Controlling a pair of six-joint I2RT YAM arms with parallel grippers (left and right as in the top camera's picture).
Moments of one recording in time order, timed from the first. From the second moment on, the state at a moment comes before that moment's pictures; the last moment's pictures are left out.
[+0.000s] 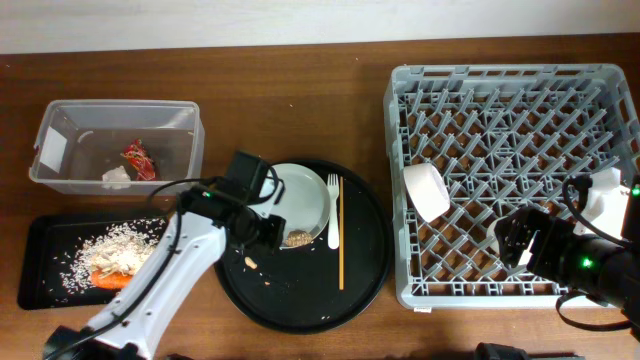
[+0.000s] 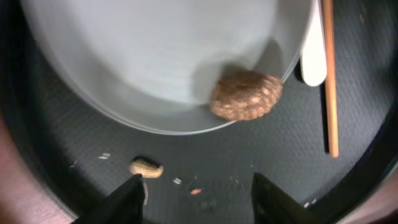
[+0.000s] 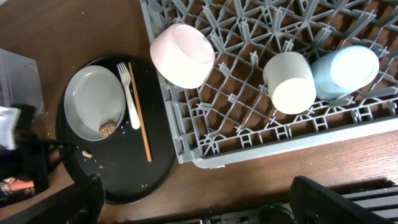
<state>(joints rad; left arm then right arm) -0.39 1.46 1.00 -0.91 0.14 -0.08 -0.20 1.04 1.67 -1.69 -0.23 0.22</state>
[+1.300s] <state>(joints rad) -0.67 1.76 1.03 -0.66 -0.14 0.06 -0.20 1.04 1.67 -1.69 -0.23 0.22</state>
